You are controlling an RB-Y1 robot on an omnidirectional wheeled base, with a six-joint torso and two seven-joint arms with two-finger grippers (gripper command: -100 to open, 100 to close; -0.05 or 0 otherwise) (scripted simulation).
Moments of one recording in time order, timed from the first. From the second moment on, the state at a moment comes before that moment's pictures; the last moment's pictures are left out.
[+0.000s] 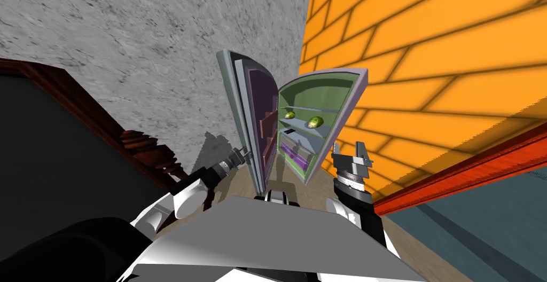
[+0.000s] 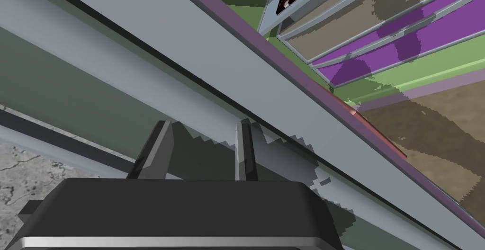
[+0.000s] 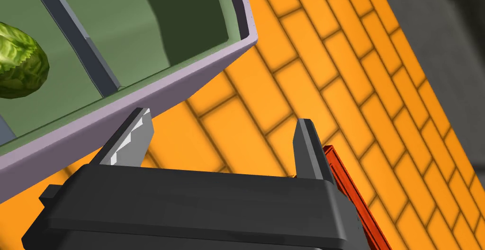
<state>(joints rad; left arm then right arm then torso) 0.61 0.82 0.00 -2.35 0.95 0.06 0.40 0.53 0.04 -0.05 -2.29 -0.05 -0.58 -0.16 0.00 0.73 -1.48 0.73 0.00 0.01</state>
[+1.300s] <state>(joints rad) 0.61 0.92 -0.03 -2.42 0.99 0.05 0.41 0.54 0.04 -0.04 -2.29 -0.05 -0.58 -0.16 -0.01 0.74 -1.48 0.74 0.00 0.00</state>
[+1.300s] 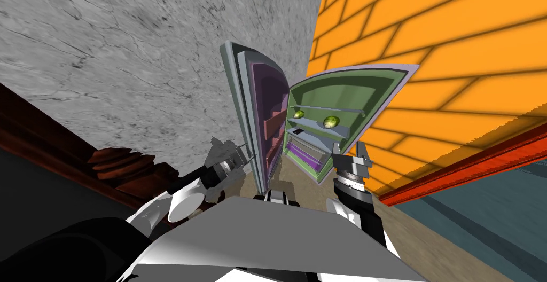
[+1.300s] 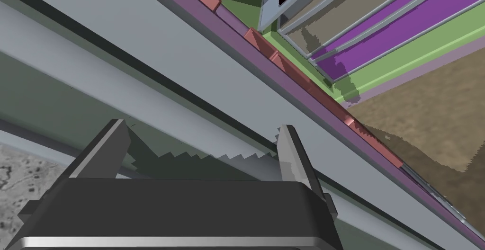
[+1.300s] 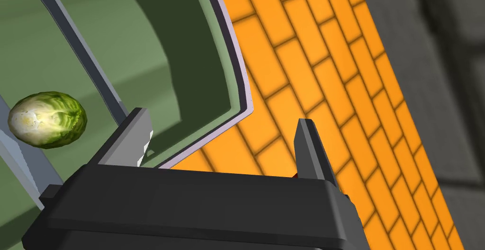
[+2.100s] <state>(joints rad) 0.65 1.00 0.05 -2.52 1.07 0.08 0.44 0.54 0.04 -0.04 -2.29 -0.05 -0.58 -0.16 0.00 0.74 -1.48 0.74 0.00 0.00</state>
